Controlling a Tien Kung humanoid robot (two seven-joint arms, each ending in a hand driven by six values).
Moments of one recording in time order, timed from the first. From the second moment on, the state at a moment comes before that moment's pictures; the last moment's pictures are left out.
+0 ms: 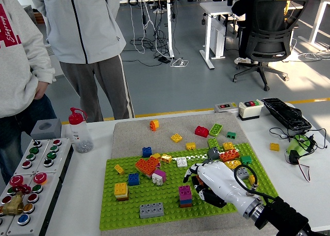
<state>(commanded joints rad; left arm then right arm) -0.08 0.04 -1.25 -0.18 1.26 0.09 0.30 0.53 -0.40 0.62 1.43 -1.96 -0.38 -0.05</state>
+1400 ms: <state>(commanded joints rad) -0.09 0.04 -1.24 -0.18 1.25 0.09 0.29 0.45 -0.40 0.69 1.35 -2.05 -0.32 -0.18</state>
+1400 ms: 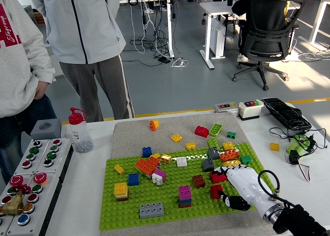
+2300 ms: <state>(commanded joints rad) -0.09 0.04 -1.24 -0.18 1.25 0.09 0.29 0.49 -0.38 0.63 1.26 -2.08 -0.30 -0.15</state>
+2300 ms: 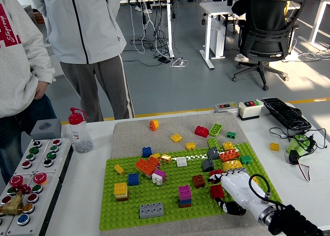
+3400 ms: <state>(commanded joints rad) -0.09 0.04 -1.23 -0.18 1.25 0.09 0.29 0.51 -0.37 0.62 1.19 -2.09 -0.33 -0.12</state>
